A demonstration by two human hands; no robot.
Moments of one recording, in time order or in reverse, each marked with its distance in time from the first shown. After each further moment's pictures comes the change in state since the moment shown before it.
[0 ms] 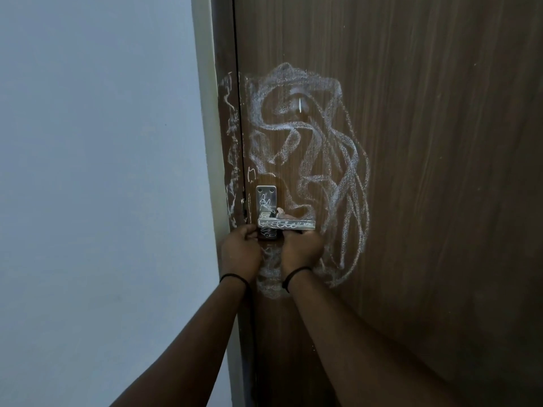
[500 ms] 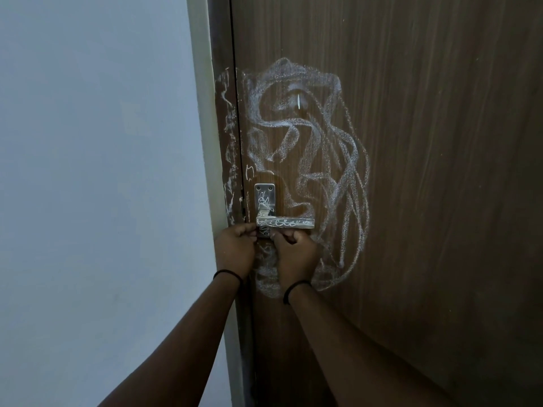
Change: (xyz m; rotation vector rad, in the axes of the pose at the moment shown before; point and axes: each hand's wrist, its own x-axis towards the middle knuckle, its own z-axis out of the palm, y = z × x) left_hand 0.006 0.002 -0.004 -0.062 -0.011 -0.033; right_hand -0.010 0.024 -0.010 -0.152 -0.161 -0.156
